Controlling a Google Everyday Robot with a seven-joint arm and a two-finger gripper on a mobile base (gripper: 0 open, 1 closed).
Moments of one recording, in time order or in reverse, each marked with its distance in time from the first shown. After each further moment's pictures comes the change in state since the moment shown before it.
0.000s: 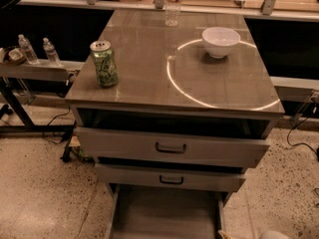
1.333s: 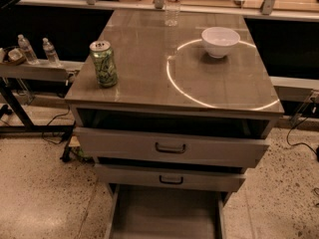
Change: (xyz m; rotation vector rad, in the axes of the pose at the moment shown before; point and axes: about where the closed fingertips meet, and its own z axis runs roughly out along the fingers) arm 0.000 0.028 0.042 0.010 -0.074 0.095
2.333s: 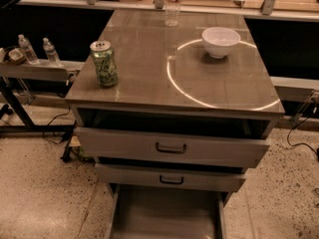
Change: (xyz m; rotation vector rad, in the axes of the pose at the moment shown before) arm 0.011 -0.021 0.052 0.099 0.043 -0.171
